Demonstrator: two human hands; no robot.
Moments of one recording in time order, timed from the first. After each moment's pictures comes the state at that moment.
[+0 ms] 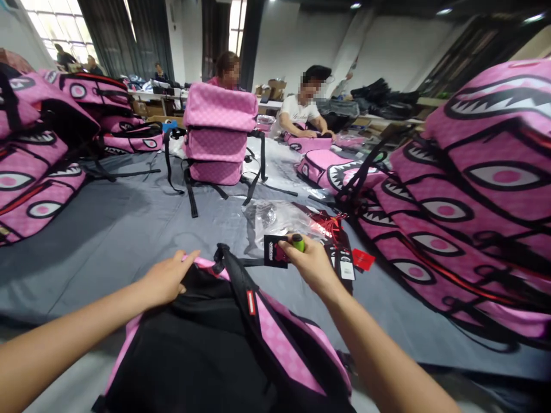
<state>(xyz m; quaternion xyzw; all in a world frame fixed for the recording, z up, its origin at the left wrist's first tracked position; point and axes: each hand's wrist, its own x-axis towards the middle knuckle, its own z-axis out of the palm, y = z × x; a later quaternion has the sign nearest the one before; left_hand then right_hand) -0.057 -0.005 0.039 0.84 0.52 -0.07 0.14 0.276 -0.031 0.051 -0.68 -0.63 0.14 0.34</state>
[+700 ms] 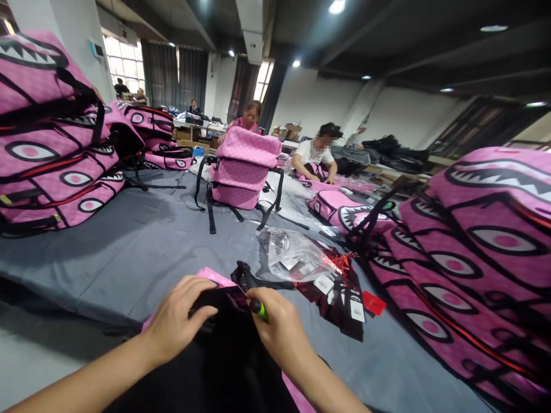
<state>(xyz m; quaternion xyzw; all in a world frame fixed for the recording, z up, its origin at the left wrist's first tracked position) -0.085 -0.093 0.044 0.79 0.44 0.38 0.20 0.153 -0.106 0.074 -0.52 -0.78 0.14 0.30</state>
